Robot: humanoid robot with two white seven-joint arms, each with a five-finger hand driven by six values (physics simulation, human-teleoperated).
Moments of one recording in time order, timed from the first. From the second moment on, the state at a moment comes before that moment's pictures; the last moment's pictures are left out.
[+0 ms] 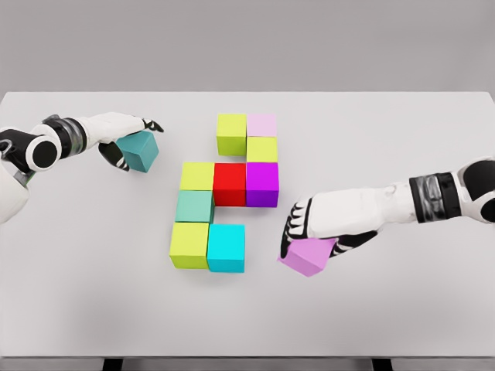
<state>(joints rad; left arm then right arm) -0.76 0.61 -0.71 -1.25 -0.49 -0.04 -0.61 -0.84 -0.93 1.08 -1.75 0.03 -0.61 0.61</state>
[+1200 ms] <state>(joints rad) -0.77 0.59 -0.70 -1.24 -0.48 0.02 -0.61 -0.97 -0.79 1.20 -1.68 0.11 -0.61 0.61</state>
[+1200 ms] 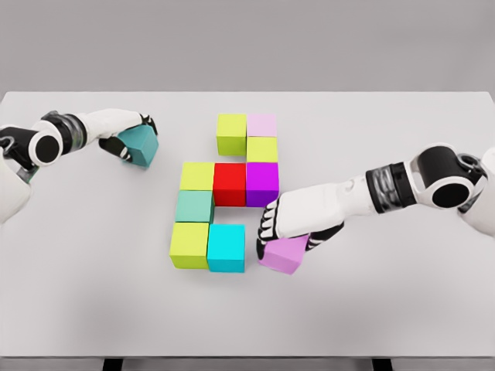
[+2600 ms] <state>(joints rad) -0.83 0.37 -0.70 -1.24 -0.48 0.35 -0.61 -0.97 -0.92 1.01 -1.72 0.01 -0.61 0.61</state>
